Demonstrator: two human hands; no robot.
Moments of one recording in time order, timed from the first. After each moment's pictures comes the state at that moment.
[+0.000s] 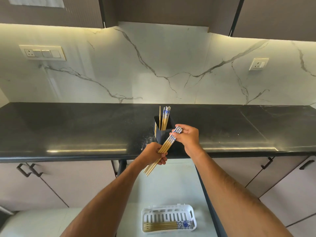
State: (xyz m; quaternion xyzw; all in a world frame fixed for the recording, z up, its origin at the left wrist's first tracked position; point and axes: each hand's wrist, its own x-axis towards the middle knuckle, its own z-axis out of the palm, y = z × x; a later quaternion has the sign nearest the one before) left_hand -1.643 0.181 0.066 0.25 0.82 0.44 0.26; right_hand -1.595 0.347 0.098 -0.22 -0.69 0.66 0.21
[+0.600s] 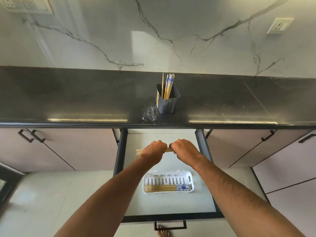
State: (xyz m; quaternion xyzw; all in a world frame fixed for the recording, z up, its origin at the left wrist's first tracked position) left_hand -1.582 0.162 -0.042 0.40 0.91 0.10 0.10; right_hand -1.511 0.315 -0.018 0.04 -1.00 0.03 -0.04
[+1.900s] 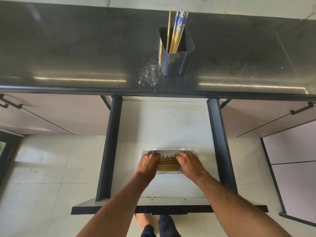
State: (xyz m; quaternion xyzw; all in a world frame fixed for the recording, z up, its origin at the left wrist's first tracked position) left_hand -1.521 0.141 -0.218 0.34 0.92 0.06 0.19; right_hand -1.453 0.331 -0.202 0.01 -0.98 0.03 -0.18
